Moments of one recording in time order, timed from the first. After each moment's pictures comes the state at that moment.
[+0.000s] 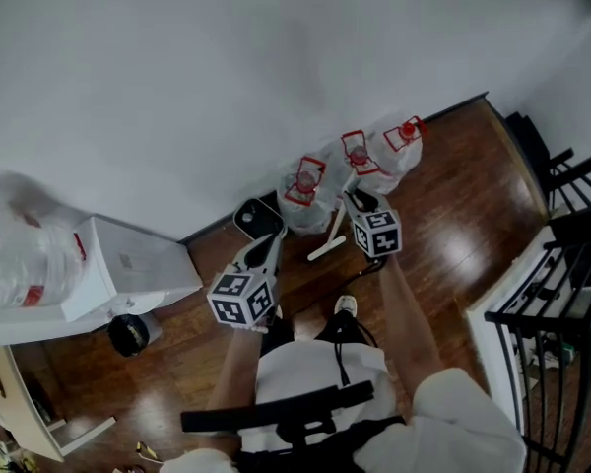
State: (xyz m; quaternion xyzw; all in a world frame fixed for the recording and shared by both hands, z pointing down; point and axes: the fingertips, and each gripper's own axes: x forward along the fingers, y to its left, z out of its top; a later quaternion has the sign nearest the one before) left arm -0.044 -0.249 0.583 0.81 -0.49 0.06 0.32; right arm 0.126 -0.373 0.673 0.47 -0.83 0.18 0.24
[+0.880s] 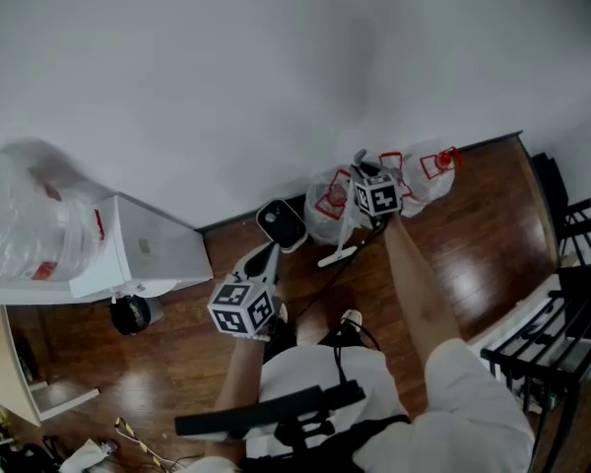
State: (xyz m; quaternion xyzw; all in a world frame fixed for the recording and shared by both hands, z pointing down) left arm -0.129 -0.257 0.586 0.75 -0.57 0.03 0.33; right arm 0.026 -0.509 0.697 0.41 -0.84 0.15 0.31
